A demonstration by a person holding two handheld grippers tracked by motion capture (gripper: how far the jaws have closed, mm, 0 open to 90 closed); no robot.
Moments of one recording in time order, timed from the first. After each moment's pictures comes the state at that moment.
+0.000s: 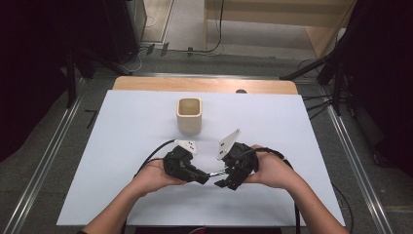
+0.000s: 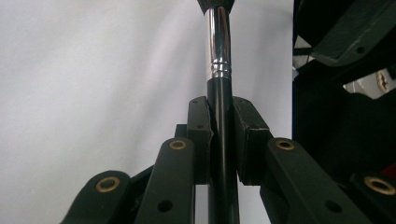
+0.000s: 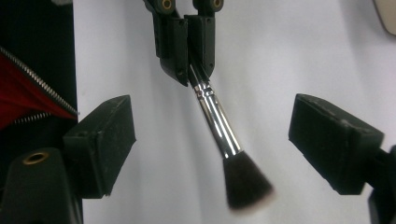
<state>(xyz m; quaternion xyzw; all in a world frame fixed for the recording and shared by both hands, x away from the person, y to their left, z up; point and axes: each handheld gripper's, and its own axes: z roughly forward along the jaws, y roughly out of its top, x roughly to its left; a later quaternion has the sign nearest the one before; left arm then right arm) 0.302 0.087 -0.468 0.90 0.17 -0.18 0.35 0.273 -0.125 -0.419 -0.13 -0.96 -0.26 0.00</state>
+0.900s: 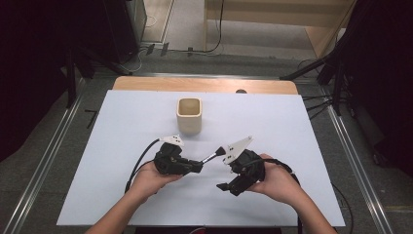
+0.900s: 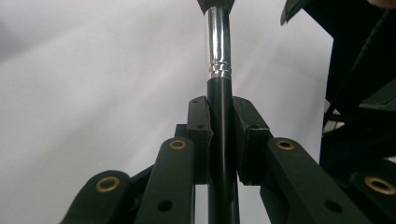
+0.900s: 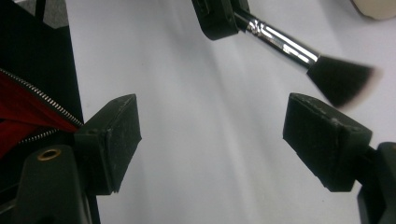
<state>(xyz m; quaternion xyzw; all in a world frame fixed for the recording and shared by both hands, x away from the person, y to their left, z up) 0.301 0.111 -0.466 0.85 0.29 -0.12 0.41 0.249 -0.139 -0.419 -0.19 -0.94 -0.29 -0.03</state>
